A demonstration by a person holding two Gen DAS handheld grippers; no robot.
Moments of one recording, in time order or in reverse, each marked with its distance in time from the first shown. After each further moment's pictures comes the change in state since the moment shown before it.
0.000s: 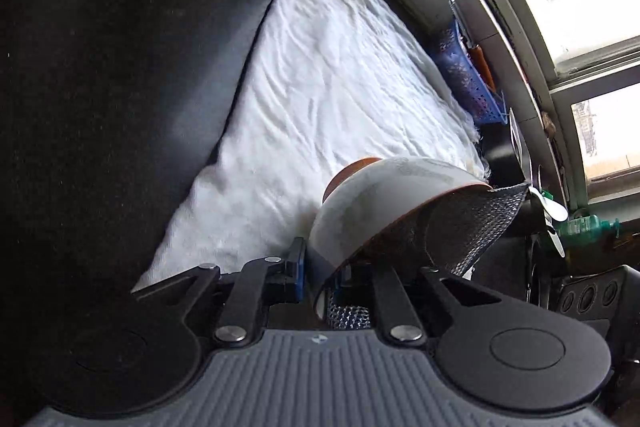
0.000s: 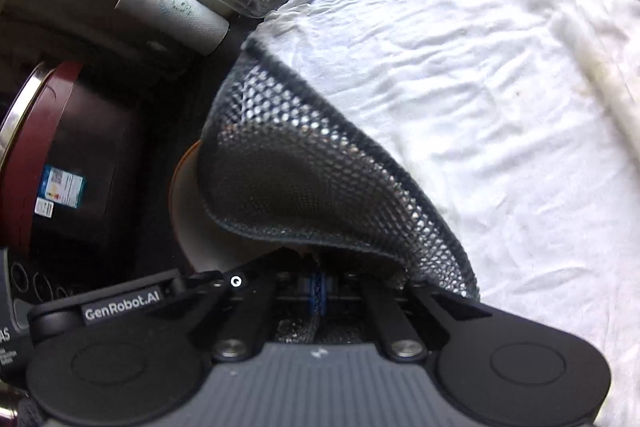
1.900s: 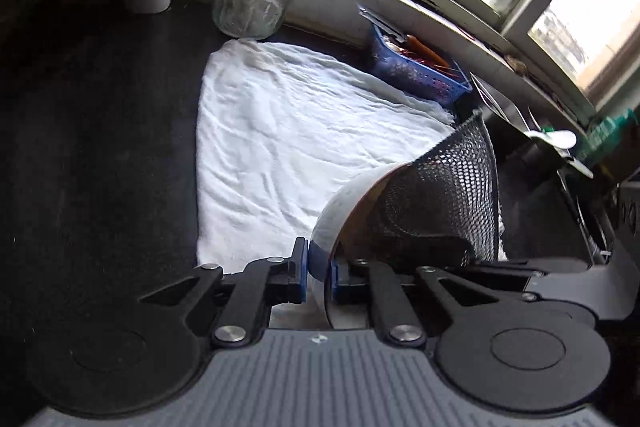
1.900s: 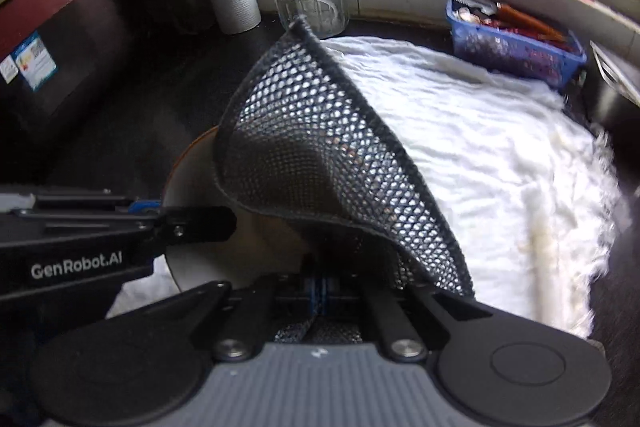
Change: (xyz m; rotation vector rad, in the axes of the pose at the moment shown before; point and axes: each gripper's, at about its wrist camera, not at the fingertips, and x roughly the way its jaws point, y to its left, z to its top) left arm -0.018 -0.020 0.001 0.167 -0.148 0.032; right arm -0.023 0.031 -0.004 -0.303 -0.091 -0.188
